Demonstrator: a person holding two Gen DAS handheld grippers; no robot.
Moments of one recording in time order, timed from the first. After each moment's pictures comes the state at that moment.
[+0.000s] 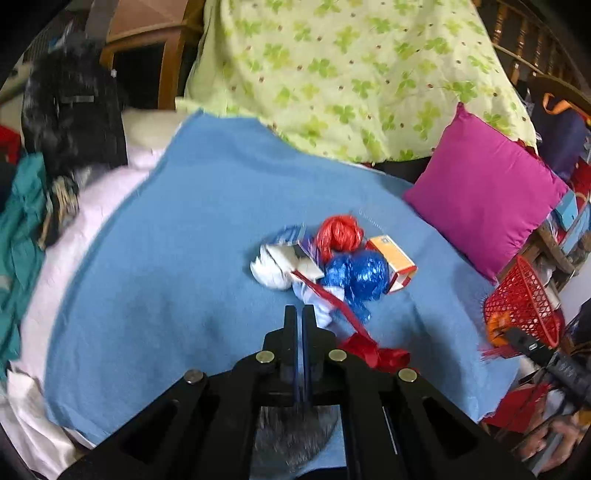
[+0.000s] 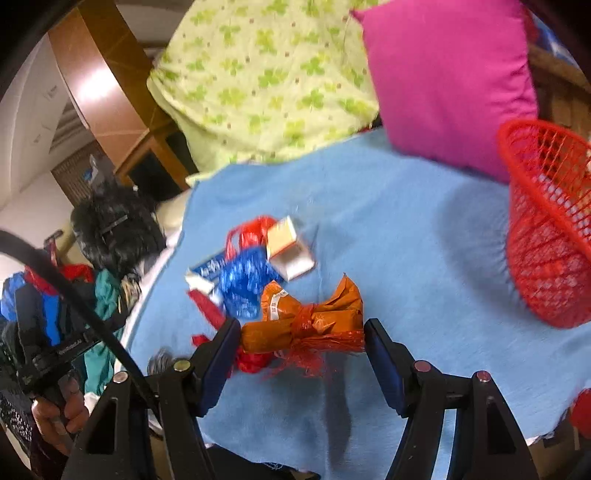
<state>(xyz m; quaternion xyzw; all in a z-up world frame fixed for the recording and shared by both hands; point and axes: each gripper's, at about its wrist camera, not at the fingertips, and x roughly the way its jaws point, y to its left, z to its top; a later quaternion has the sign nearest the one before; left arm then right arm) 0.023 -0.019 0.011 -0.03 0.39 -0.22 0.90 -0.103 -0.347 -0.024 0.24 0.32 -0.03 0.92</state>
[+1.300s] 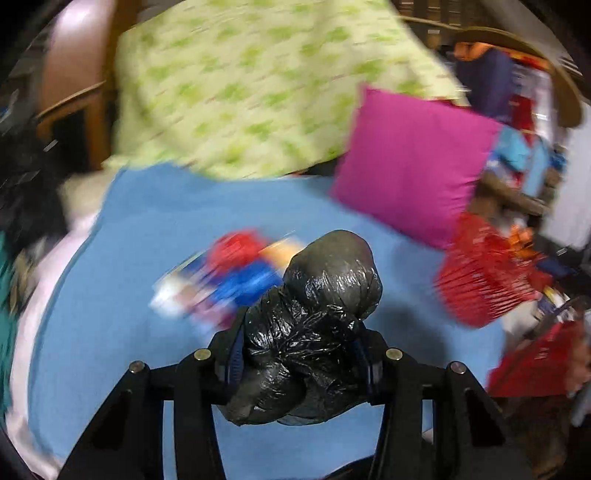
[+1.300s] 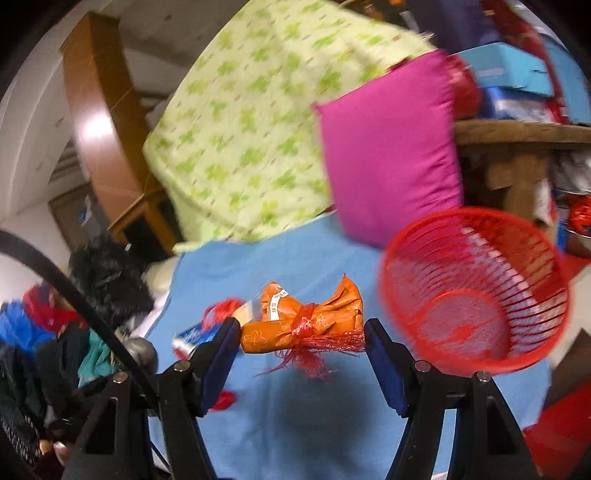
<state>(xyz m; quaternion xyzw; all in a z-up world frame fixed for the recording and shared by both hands) -0.050 -0.139 0.039 0.05 0.31 -0.33 0.89 -0.203 -0.425 0.044 0.22 0.20 -0.11 0.95</state>
